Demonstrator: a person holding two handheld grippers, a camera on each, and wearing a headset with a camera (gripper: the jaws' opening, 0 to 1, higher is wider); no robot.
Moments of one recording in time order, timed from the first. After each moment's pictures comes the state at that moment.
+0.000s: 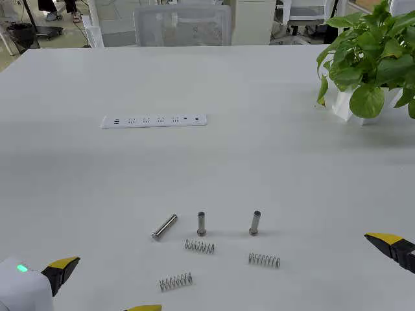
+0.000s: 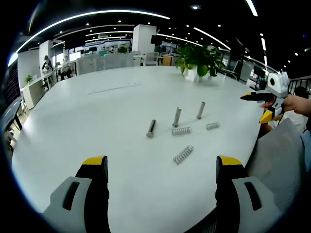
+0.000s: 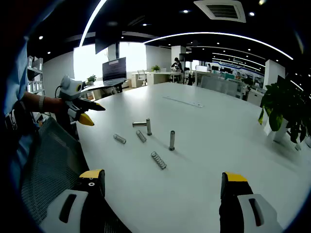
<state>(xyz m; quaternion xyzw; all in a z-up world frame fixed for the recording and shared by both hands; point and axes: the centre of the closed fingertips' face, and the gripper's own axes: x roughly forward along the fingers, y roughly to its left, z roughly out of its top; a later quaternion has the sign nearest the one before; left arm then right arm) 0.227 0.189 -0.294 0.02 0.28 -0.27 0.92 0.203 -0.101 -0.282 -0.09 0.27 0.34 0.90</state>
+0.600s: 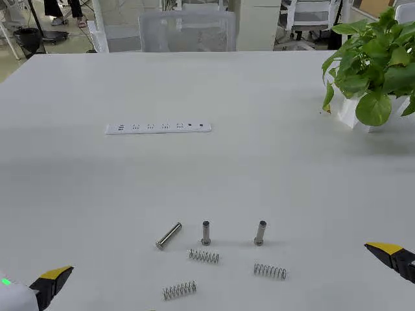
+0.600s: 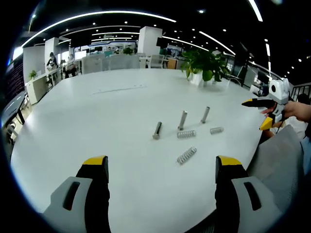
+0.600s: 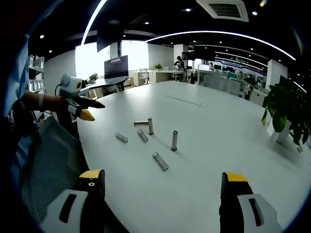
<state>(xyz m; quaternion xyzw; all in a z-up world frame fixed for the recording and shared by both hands) 0.229 0.199 -0.291 0.00 0.27 -0.25 0.93 0.206 -0.094 -0.285 -0.10 0.27 0.35 0.89</state>
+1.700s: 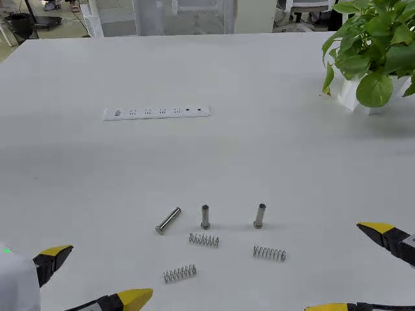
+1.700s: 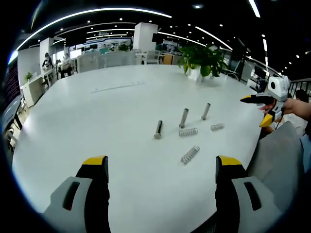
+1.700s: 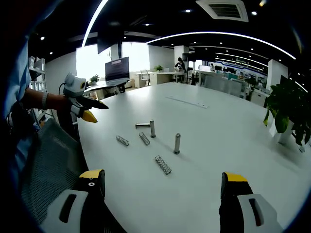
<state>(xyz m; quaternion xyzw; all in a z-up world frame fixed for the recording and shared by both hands) 0.240 0.200 -0.292 0.02 0.29 -0.27 0.92 0.210 -0.085 -0.286 -0.09 0.27 0.35 0.89</state>
